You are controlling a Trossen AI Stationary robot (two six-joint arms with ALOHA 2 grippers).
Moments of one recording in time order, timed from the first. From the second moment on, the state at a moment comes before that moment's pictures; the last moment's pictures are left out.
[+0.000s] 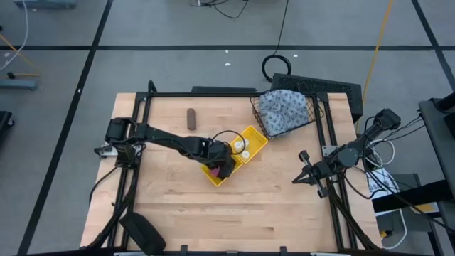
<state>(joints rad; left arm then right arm) -0.04 1.85 1.18 -0.47 0.02 -1.05 0.66 0.25 0.01 0.25 0.26 0.01</state>
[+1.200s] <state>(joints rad) 0.01 1.69 1.22 -0.61 -0.05 -0.94 0.66 0.25 0.01 0.25 0.26 0.01</state>
